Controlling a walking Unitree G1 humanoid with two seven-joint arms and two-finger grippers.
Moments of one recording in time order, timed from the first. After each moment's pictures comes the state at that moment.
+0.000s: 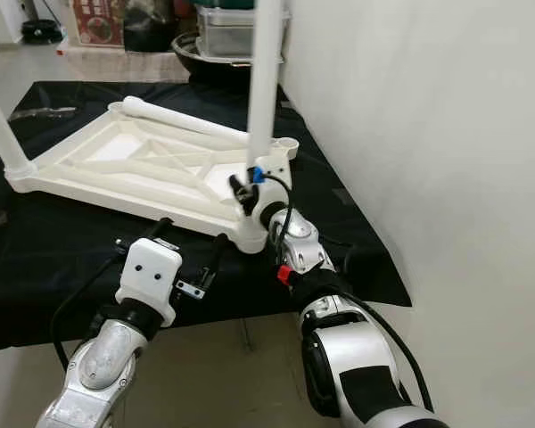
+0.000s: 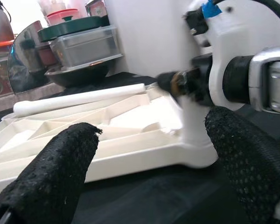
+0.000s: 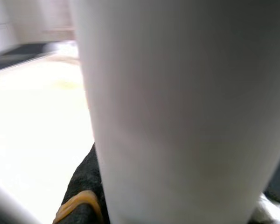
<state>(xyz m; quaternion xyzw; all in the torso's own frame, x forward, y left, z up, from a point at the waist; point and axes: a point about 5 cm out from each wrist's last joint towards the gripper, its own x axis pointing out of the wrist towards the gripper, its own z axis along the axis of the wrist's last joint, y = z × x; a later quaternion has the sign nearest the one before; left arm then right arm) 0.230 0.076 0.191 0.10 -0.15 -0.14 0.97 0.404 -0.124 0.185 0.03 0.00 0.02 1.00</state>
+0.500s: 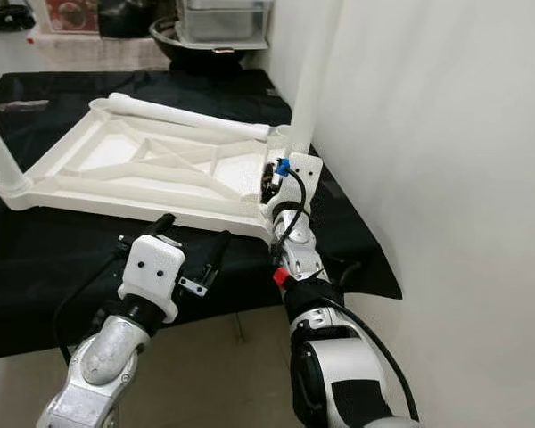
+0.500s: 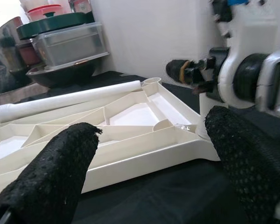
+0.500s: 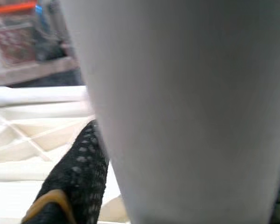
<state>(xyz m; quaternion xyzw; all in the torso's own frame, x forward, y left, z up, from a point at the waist) 0.231 0.078 0.193 0.10 -0.15 -0.14 0.97 0.397 -0.116 0.186 0.11 -0.05 0.01 0.99</state>
